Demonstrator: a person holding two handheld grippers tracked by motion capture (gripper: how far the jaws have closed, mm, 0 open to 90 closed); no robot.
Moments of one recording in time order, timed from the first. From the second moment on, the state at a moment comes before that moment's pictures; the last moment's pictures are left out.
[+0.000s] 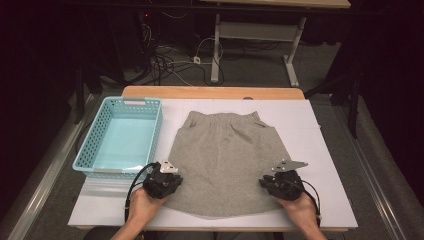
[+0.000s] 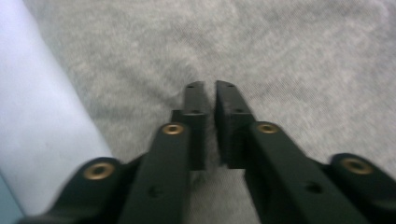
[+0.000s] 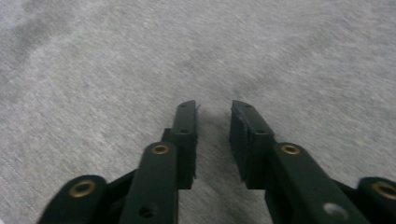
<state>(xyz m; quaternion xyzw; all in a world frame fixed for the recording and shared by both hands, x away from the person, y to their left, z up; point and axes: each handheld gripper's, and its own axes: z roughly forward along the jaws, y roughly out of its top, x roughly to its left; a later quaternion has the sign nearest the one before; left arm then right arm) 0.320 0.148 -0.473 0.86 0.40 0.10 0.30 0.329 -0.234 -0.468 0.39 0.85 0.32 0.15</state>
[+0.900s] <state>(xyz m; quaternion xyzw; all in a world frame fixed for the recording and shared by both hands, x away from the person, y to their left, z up) 0.321 0.139 -0.466 0.85 0.37 0.08 0.37 0.314 -0.253 -0.455 0.42 0.83 0.34 0.16</state>
